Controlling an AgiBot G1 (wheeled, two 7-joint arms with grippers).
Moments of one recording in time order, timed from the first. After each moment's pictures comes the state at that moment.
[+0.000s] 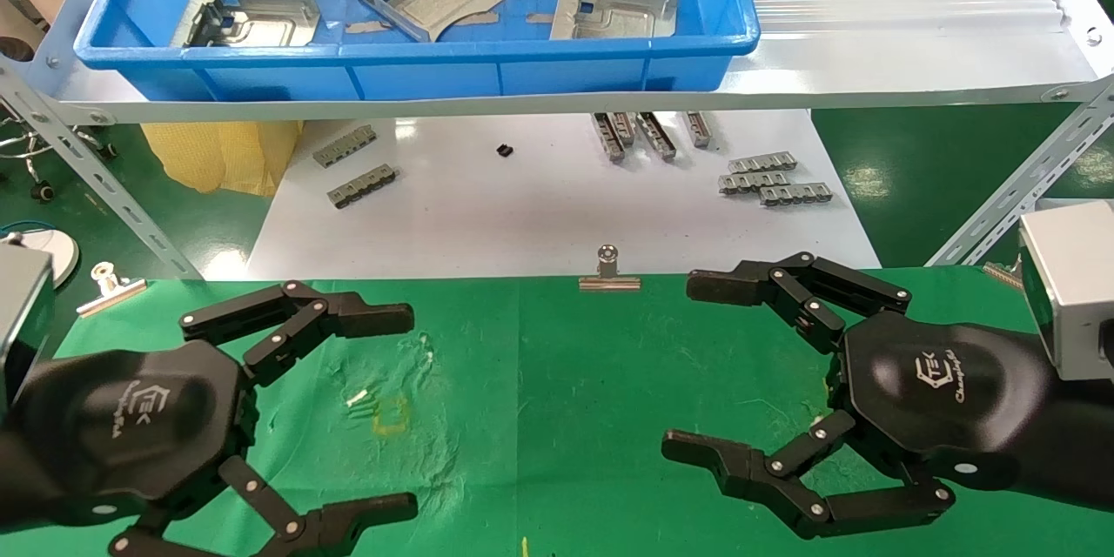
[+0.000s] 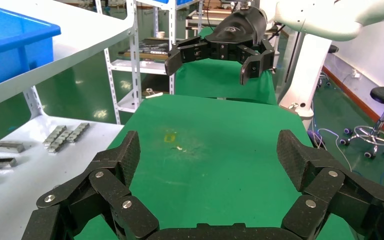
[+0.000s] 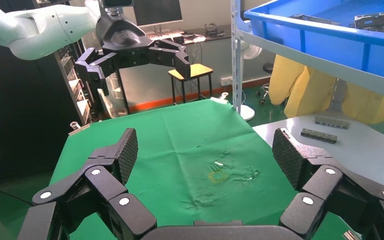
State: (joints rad) left arm -1.08 0.61 0.28 -1.28 0.73 1.49 -0.19; right arm 1.07 -0.56 -0.39 1.22 -0.63 -1.42 0.12
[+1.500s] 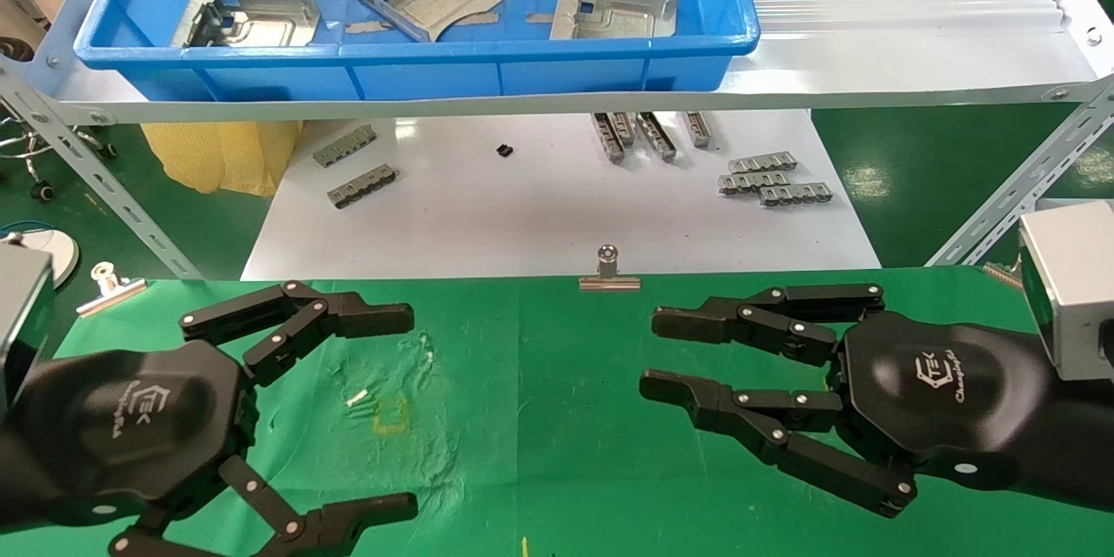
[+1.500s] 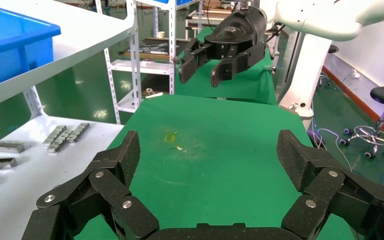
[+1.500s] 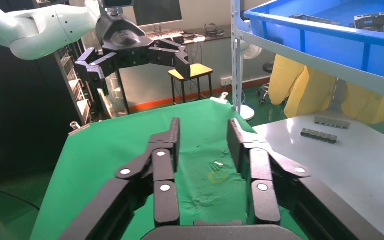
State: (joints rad) left arm -1.08 0.61 0.28 -1.28 0.73 1.49 -0.19; right arm 1.07 -0.56 -0.39 1.22 -0.63 -1.42 0.12
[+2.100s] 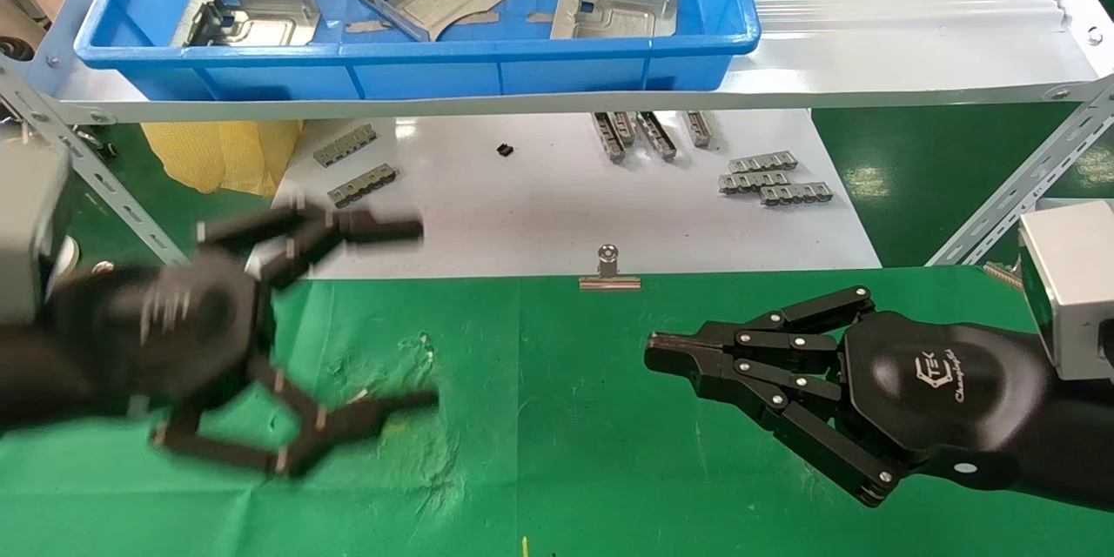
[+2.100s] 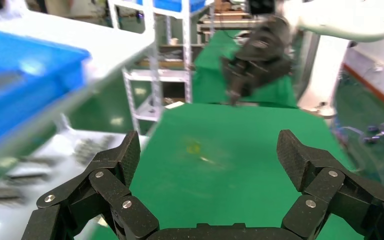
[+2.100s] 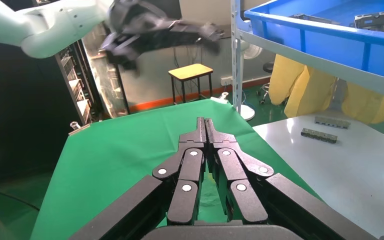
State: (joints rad) left arm -1.29 0.70 0.32 -1.15 0.82 1.49 -0.18; right arm 1.07 -0.56 -0.39 1.22 -0.63 -1.42 0.12
